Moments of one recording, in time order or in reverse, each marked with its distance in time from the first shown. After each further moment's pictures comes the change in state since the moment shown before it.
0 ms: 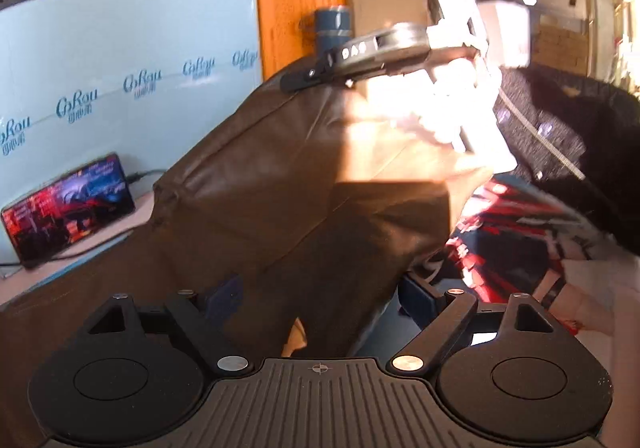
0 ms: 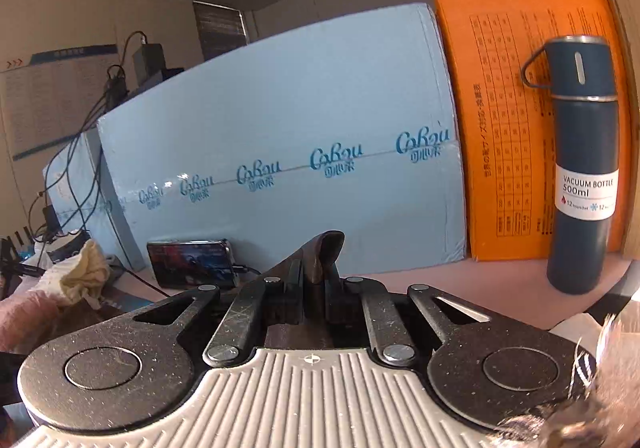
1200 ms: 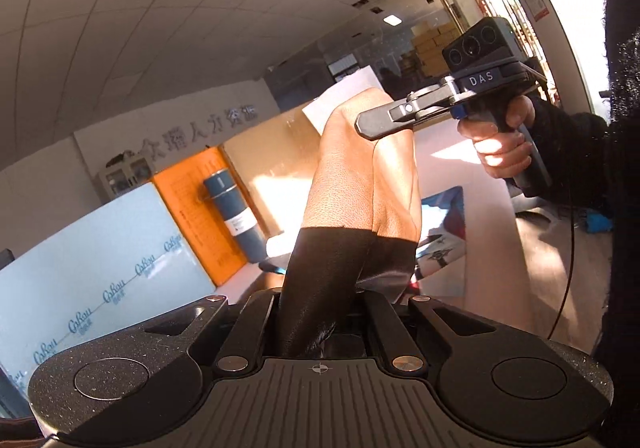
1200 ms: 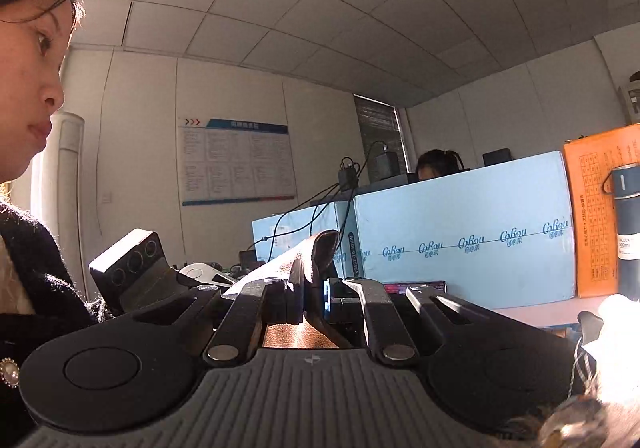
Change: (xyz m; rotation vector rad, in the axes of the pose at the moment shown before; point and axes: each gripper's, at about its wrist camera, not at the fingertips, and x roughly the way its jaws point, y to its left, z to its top) left arm -0.111 -0.111 -0.009 0.481 -0.229 -0.074; right arm -0.270 0.110 -0.073 -0.108 -0.271 0.395
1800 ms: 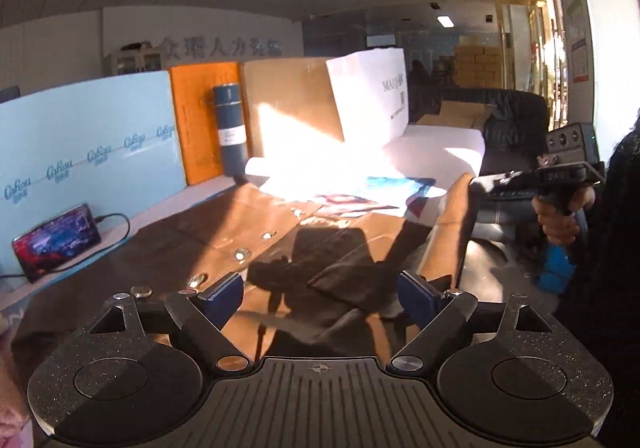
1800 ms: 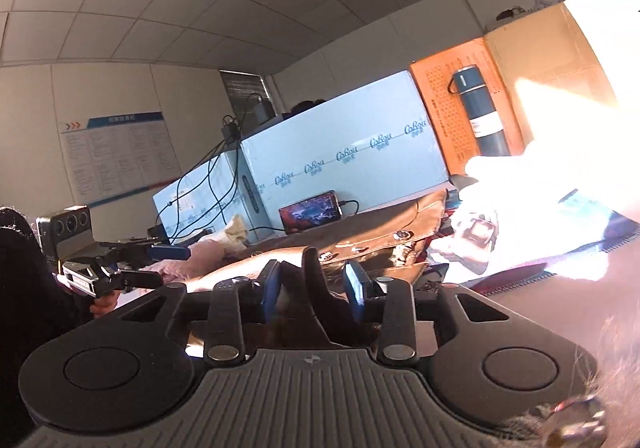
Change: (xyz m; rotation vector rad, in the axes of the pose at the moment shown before) left arm -0.023 0.013 -0.041 -0.391 0.185 -0.035; right arm -0.106 0.044 -0.081 0.218 0.076 -0.391
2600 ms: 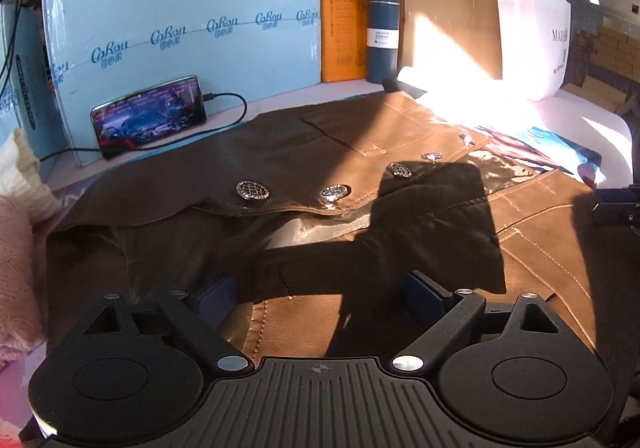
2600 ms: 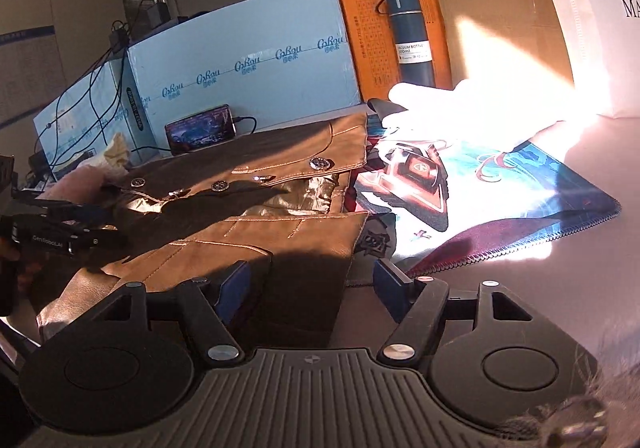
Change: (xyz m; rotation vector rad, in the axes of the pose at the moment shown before) left arm 0.068 0.058 -0.019 -0.270 0.209 0.300; right arm 0.094 0.012 -0.010 -0.029 0.274 -0.393
